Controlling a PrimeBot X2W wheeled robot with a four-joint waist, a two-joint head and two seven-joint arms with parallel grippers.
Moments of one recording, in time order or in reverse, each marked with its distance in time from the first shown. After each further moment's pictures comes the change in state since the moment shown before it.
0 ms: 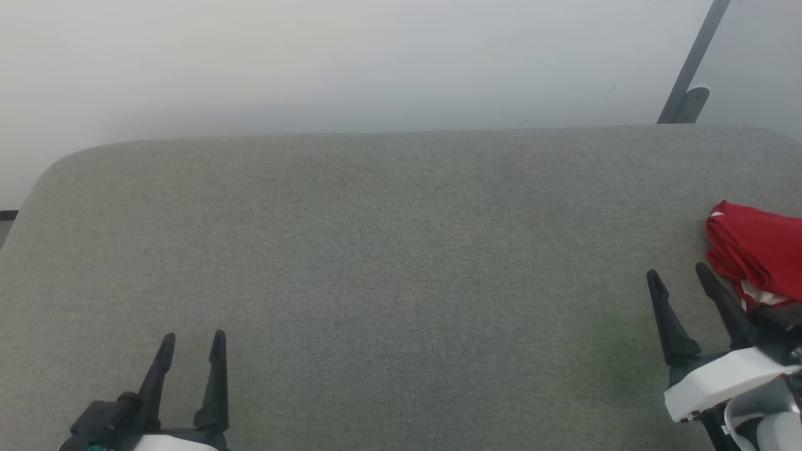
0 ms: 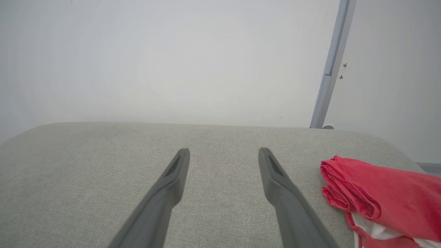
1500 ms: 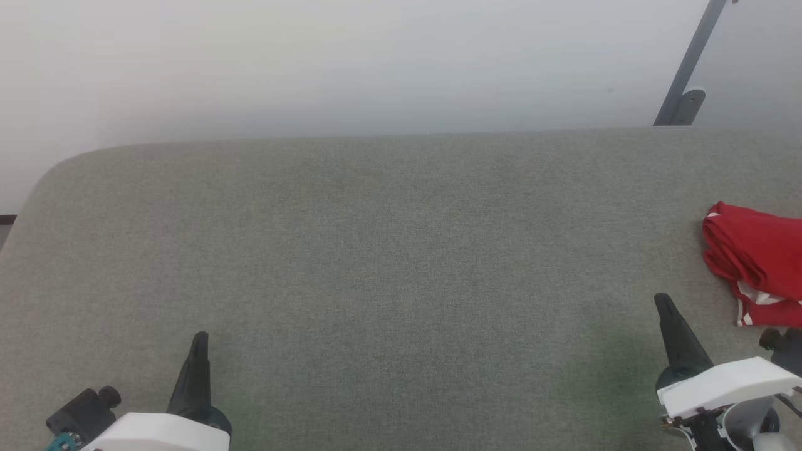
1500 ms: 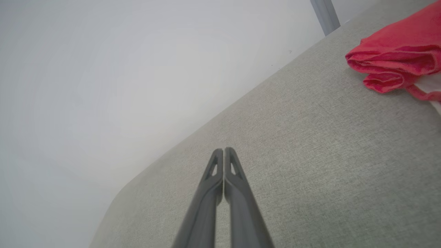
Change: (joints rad) left arm -0.066 -0.043 0.013 0.092 -0.557 0.000 0.157; right arm 0.016 0.118 -0.054 0.075 0.524 0.000 0.106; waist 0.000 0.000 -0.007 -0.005
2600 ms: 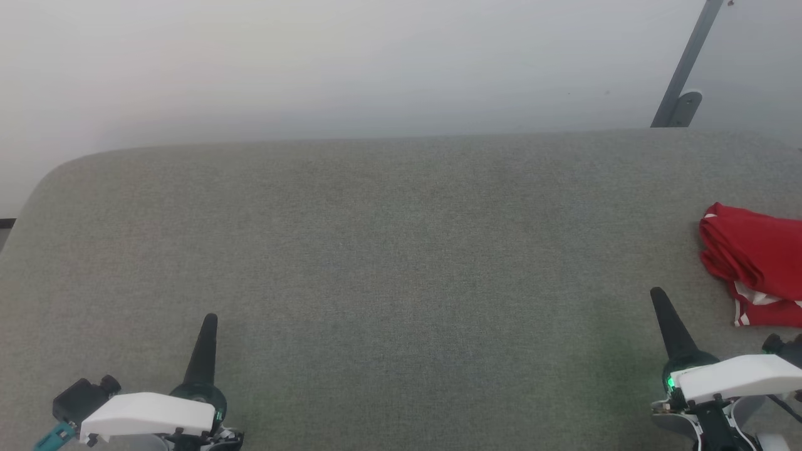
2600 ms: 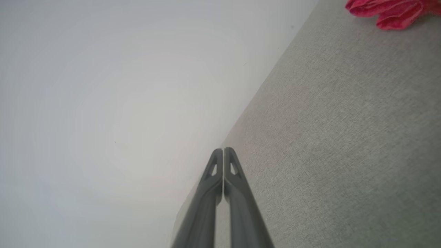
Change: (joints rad) left arm -0.061 -0.017 0.006 0.025 -0.360 0.000 0.104; right arm -0.026 0.052 -0.042 0.018 0.332 -0.001 0.067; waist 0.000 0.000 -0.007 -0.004
